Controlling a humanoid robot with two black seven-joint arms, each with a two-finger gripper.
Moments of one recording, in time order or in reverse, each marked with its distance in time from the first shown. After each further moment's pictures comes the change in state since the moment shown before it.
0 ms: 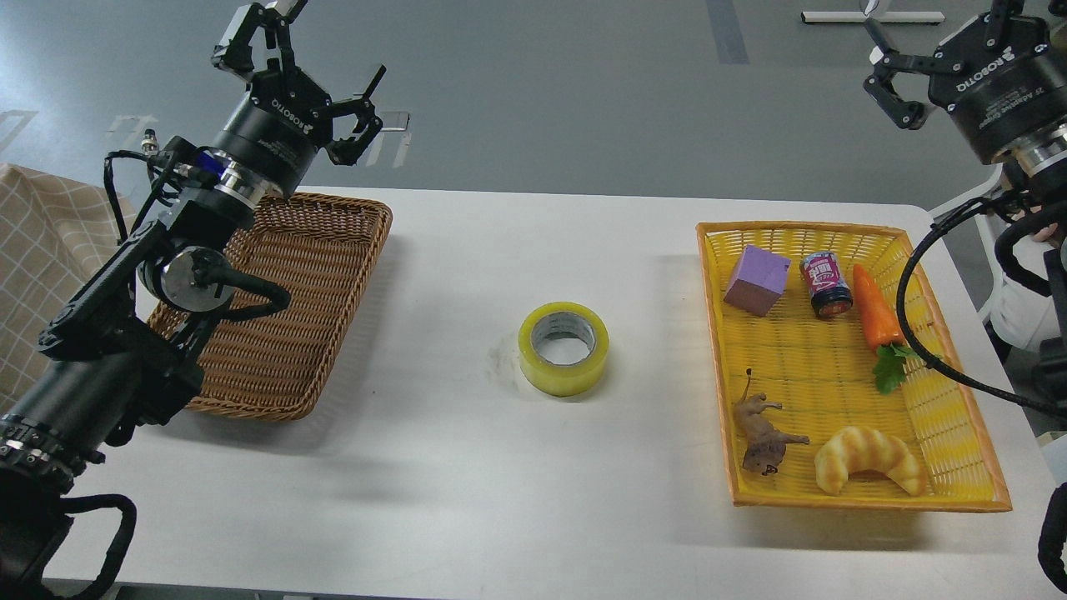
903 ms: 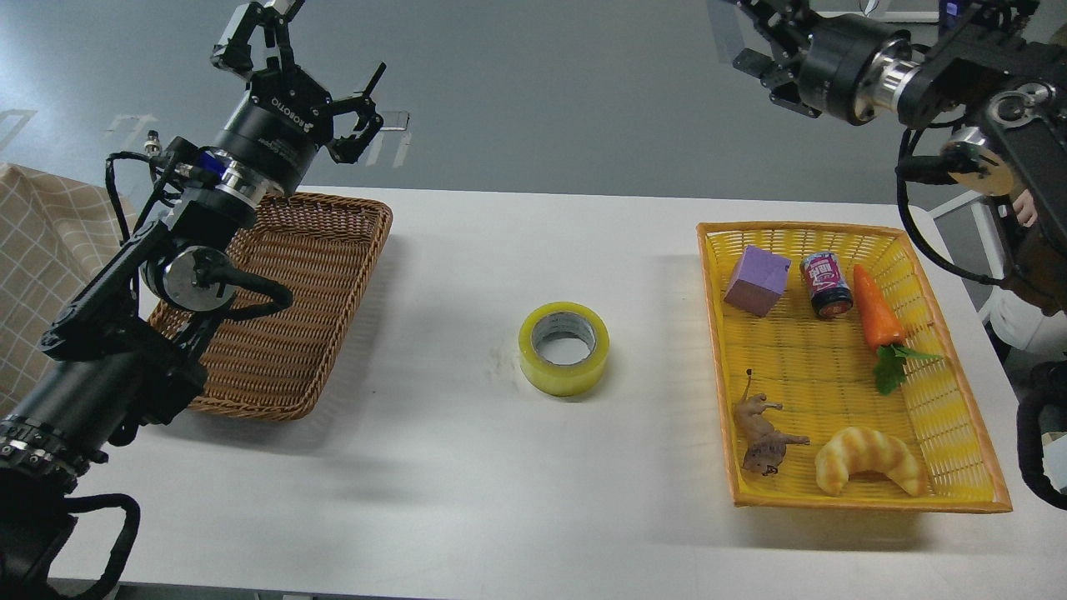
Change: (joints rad) left arm -0.004 -0.007 -0.009 0.005 -0.005 0.013 0.002; right arm 0.318 0.038 -0.376 -0.083 -0.773 0.000 0.001
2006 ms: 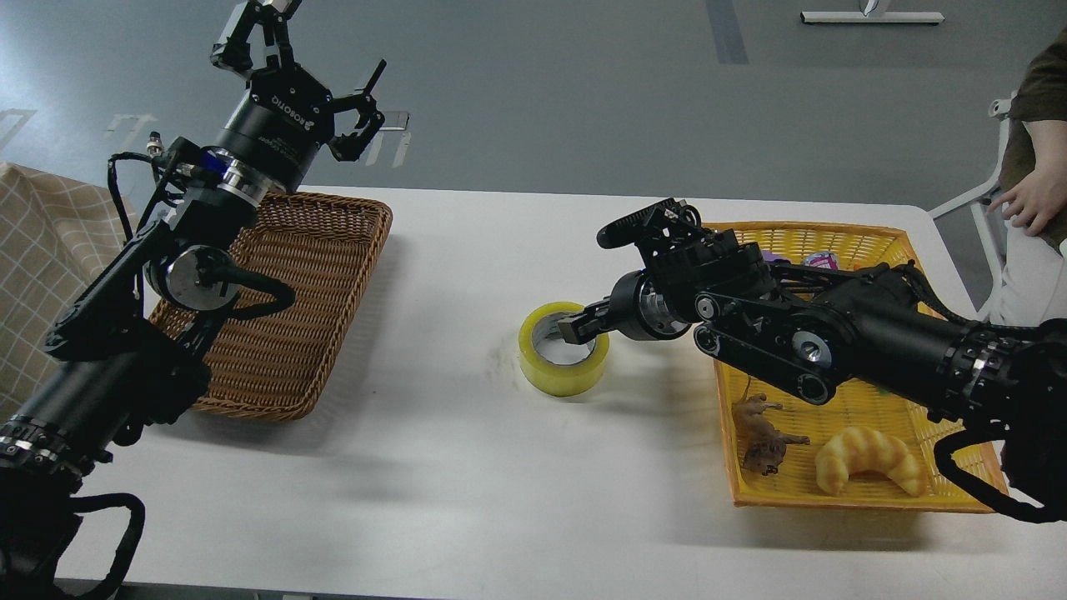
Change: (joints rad) left arm 0.000 -0.012 -0.009 0.000 -0.007 0.002 -0.001; right arm 0.174 0.222 -1.054 -0.018 -0.391 0.000 -0.008
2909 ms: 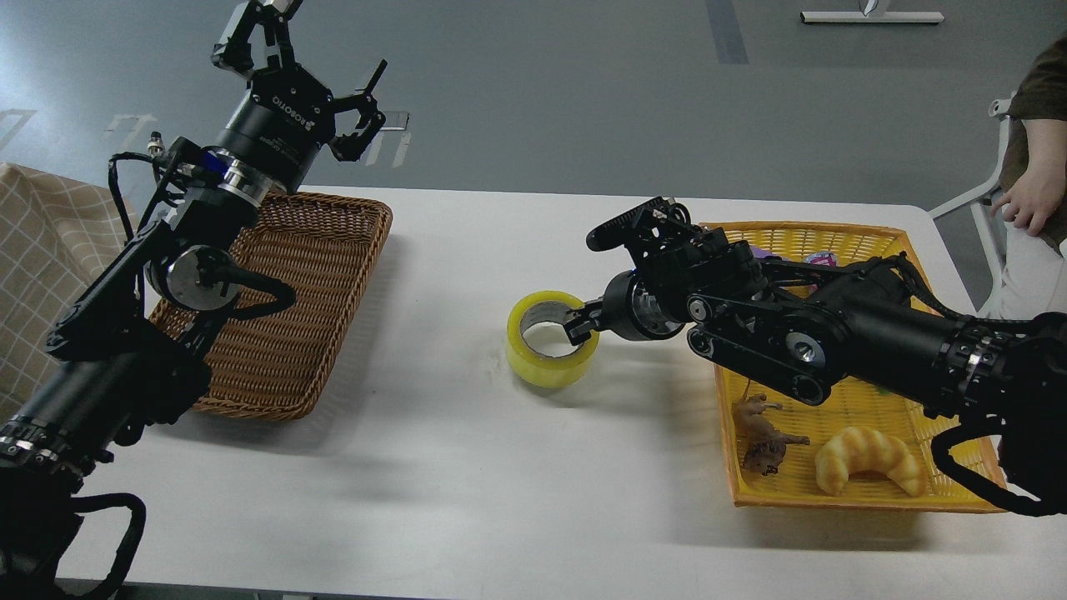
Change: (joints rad) left arm 0.000 -0.001 0.000 0.000 0.001 0.000 0.002; right arm 0.014 0.013 -0.032 0.002 -0.018 0.000 0.000
